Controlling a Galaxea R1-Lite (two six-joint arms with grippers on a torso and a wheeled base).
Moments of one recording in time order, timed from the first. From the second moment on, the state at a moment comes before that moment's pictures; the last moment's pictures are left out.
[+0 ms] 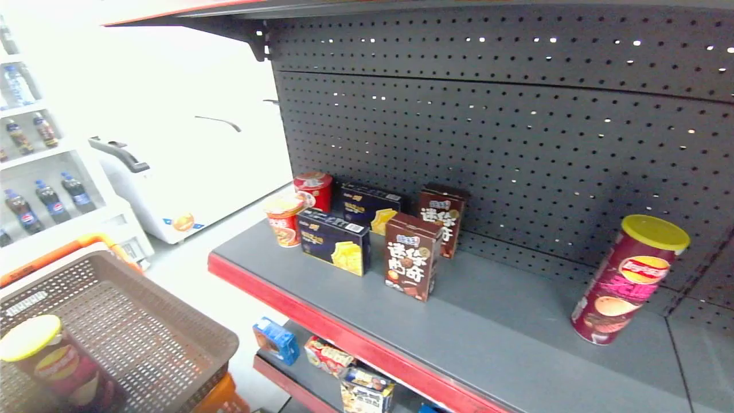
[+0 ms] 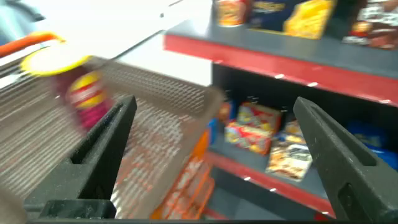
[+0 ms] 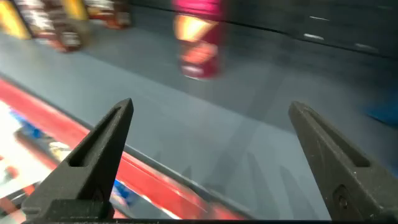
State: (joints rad) left arm 0.00 0.00 0.00 0.00 0.00 0.00; right arm 0.00 0.00 0.00 0.00 0.02 0.00
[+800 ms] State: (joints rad) left arm 0.00 0.01 -0.05 0.01 -0.01 0.06; right arm 0.00 0.00 0.00 0.00 0.02 0.00
